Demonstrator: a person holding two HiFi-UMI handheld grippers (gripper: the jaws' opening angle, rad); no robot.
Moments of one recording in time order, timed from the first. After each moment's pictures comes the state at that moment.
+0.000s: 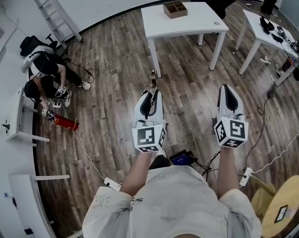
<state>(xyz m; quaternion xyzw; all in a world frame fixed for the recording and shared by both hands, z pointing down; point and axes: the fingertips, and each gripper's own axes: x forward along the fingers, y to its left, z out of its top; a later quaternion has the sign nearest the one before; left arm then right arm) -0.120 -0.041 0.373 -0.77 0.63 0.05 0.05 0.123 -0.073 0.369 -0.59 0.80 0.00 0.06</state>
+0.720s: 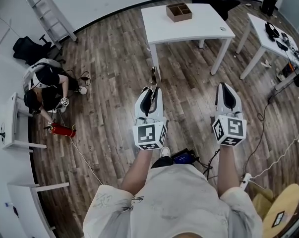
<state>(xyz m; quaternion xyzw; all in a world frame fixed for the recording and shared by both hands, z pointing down) -0.120 -0.067 0.373 -0.77 0.63 0.06 0.04 0.112 -0.095 0.366 -0.59 0.81 0.01 0.03</state>
